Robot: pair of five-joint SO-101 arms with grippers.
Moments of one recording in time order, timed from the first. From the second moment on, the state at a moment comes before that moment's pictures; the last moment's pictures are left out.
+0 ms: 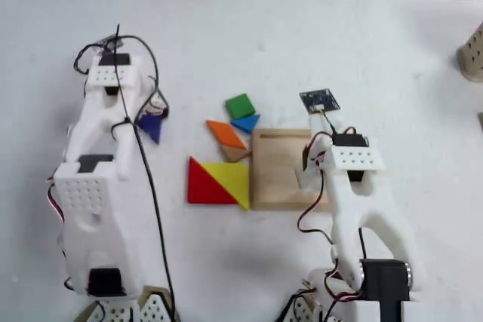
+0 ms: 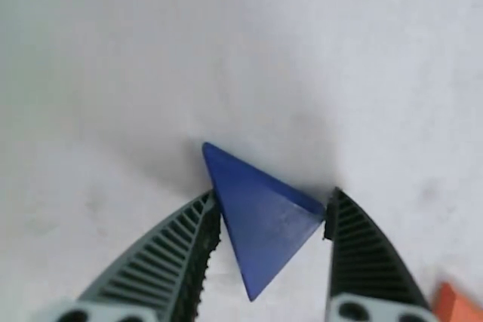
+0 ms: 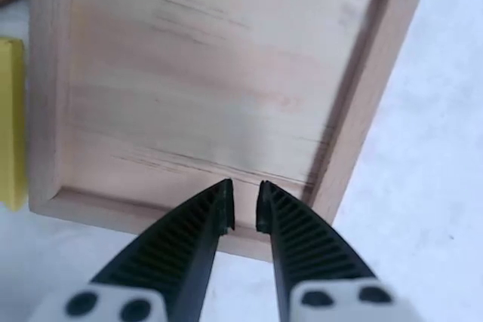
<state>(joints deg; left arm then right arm) -7.7 40.8 -20.4 78.2 29.8 -3.6 -14.0 45.0 59.6 15.4</state>
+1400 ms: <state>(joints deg) 18.7 41.0 -37.1 97.5 29.8 13.0 -13.3 46.6 53.6 15.4</state>
